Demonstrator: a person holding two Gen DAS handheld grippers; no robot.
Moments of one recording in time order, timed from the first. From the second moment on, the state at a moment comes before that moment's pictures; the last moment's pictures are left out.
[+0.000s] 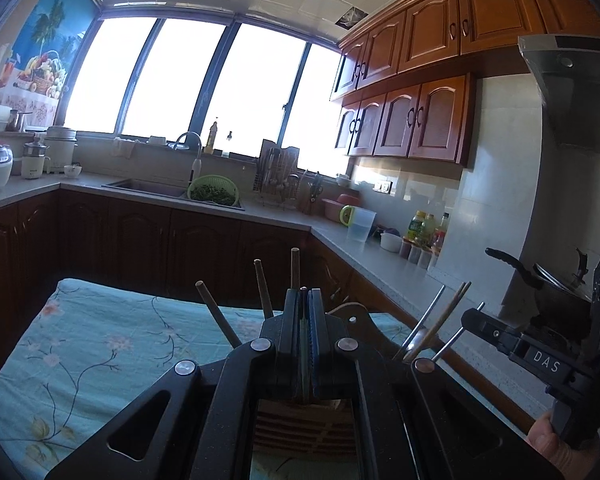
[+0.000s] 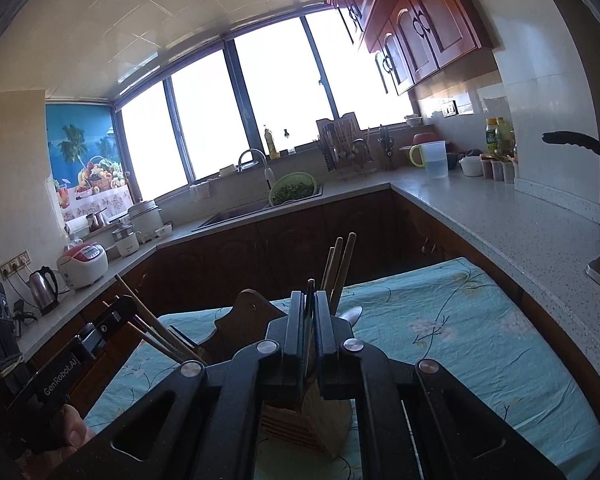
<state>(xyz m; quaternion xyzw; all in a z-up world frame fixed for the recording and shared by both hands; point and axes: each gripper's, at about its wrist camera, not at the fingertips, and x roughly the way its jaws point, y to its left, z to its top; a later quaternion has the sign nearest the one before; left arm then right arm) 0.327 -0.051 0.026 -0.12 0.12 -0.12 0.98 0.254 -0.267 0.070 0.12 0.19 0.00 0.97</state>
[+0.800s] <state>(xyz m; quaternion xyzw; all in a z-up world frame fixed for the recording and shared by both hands) 0.320 -0.033 0.045 -0.14 0.14 -0.13 0.97 0.244 -0.276 0.073 0.14 0.19 -0.01 0.97</state>
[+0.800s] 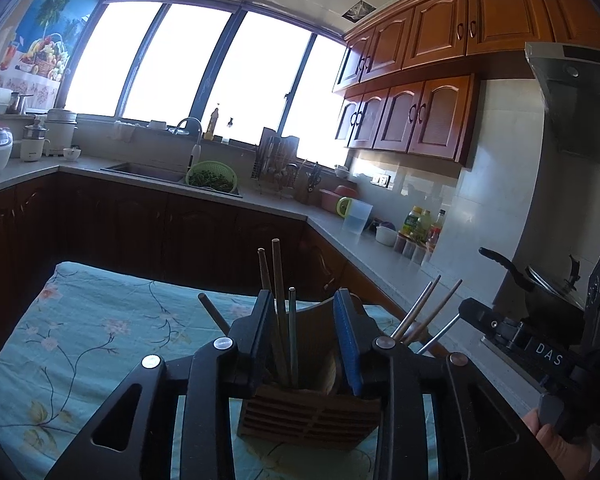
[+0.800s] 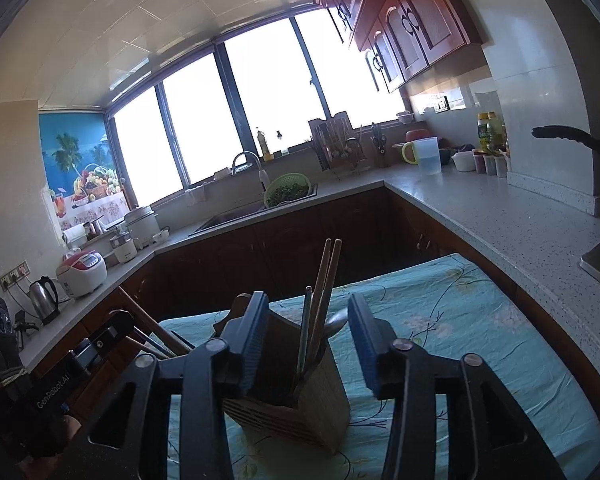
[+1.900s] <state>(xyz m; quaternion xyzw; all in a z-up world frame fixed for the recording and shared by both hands) 0.125 0.010 0.007 -0.12 0.22 -0.06 0.97 0.089 -0.245 0.009 0.13 0.24 -0.01 0.96</state>
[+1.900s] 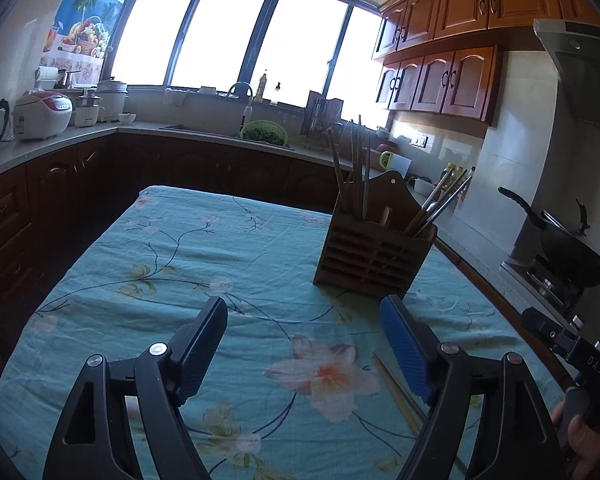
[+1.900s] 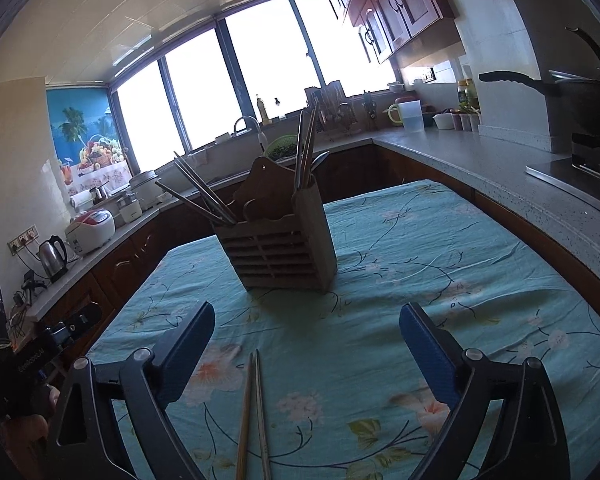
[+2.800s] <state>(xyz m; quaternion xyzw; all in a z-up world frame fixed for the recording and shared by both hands) 0.024 0.005 0.008 -0.05 0.19 -0.03 0.98 0.011 -0.210 0.014 0.03 0.17 -0.04 0.98</state>
